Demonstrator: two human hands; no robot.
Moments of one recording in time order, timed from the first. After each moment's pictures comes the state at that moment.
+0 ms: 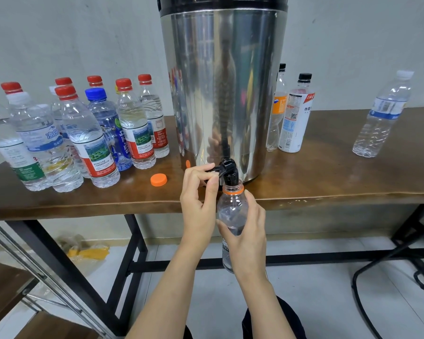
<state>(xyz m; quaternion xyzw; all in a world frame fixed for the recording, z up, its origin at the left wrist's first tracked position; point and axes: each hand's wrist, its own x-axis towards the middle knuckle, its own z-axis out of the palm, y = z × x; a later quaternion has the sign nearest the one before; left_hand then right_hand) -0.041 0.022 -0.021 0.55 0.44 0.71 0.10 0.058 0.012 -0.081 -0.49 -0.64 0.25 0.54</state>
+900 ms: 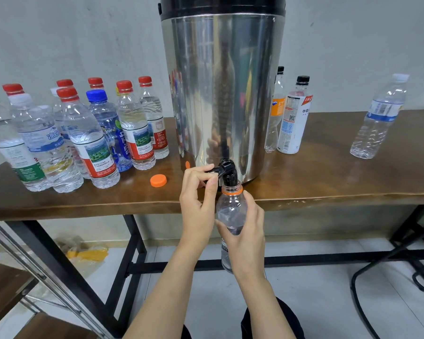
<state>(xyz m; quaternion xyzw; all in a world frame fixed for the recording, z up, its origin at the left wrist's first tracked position) -0.041 0.022 -0.021 0.54 0.45 0.70 0.10 0.058 0.013 -0.081 -0.49 -0.64 0.25 0.54</state>
